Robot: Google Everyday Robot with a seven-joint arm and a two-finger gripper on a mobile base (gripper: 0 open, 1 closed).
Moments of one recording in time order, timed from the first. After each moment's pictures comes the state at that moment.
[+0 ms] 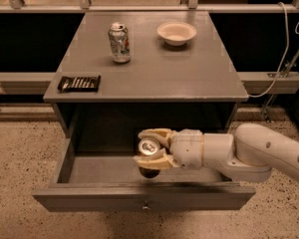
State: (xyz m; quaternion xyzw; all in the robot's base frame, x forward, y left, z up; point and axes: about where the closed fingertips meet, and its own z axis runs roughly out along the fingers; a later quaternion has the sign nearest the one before) arm 0.461 0.013 0.763 -0.53 0.57 0.35 0.52
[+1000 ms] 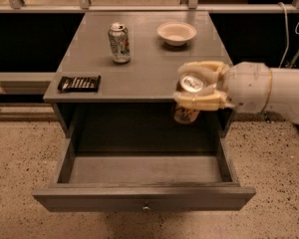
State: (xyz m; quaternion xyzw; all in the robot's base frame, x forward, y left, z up) arm 0.493 -0.081 0.944 -0.53 0.53 0.30 0.59
